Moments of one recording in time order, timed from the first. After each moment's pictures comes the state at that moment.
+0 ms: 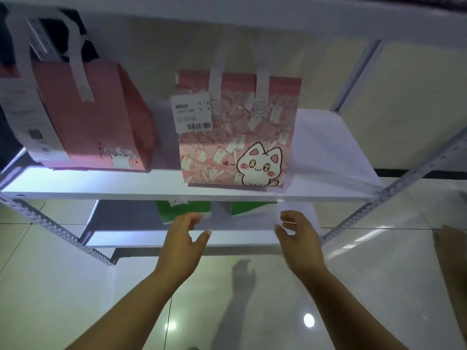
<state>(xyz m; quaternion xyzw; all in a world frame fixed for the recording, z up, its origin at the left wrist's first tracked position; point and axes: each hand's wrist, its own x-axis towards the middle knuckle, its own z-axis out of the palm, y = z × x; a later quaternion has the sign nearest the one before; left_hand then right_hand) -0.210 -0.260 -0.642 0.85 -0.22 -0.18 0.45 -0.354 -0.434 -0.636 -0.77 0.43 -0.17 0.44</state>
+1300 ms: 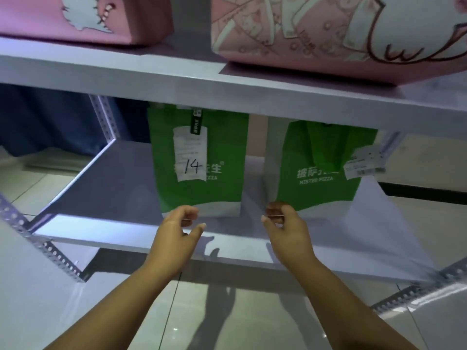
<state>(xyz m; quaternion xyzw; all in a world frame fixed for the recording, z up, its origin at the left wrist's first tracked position) -0.095 -0.273 -0.954 0.83 -0.19 -0.08 0.51 -0.199 -0.454 -0.944 -0.79 0.30 -0.20 0.49</state>
